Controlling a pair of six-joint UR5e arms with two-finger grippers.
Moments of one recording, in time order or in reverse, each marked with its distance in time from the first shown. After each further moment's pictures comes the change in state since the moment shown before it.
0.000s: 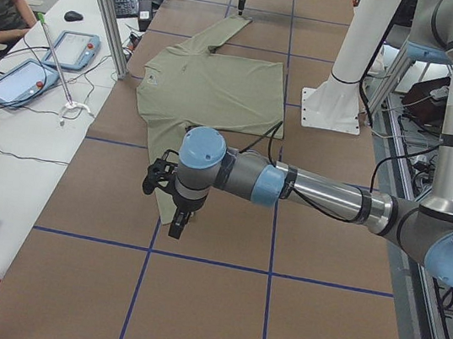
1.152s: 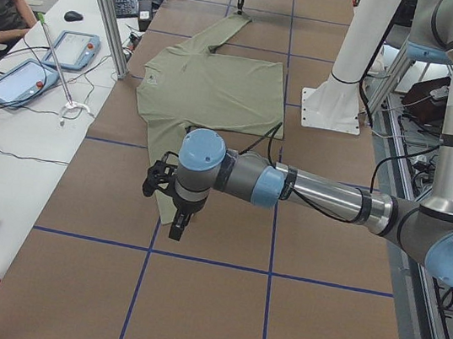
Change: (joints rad) left arm -0.001 0.002 0.004 0.001 0.001 0.000; right arm -0.001 0.005 0.025 0.003 0.011 -0.004
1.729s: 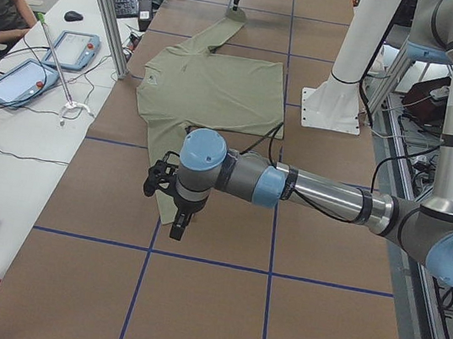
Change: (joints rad) left arm 0.000 0.004 -0.006 -0.001 0.000 0.000; right arm -0.010 -0.004 0.219 -0.012 0.002 0.150
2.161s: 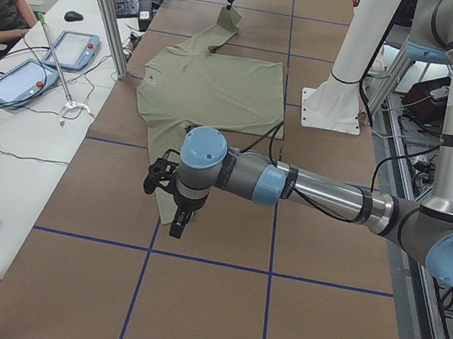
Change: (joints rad) left arm 0.000 -0.001 -0.008 0.000 -0.001 0.000; right arm -0.080 0.099 0.164 -0.002 -0.034 0.373
